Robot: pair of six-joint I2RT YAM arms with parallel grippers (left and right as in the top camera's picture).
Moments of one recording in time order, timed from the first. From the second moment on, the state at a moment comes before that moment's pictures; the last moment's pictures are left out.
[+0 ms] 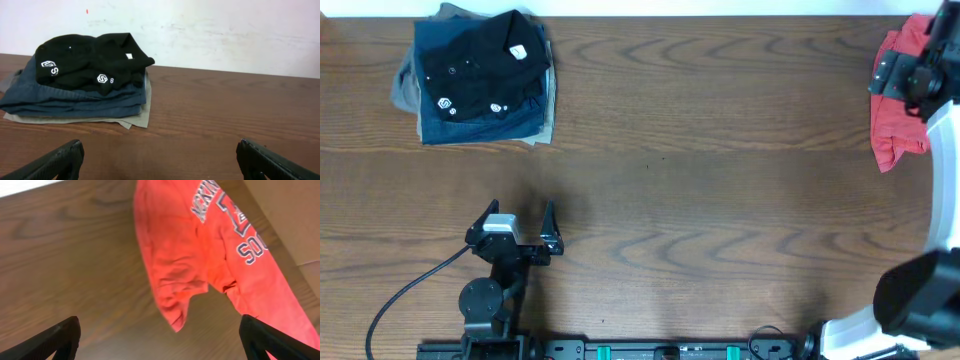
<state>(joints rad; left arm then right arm) 0.01 0.01 0.02 -0.11 0.10 -0.12 -0.27 1.74 1.67 -0.84 0.25 0.09</state>
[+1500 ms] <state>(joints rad) 0.01 0.01 0.02 -0.11 0.10 -0.12 -0.54 2.21 1.68 -0.58 0.06 0.04</state>
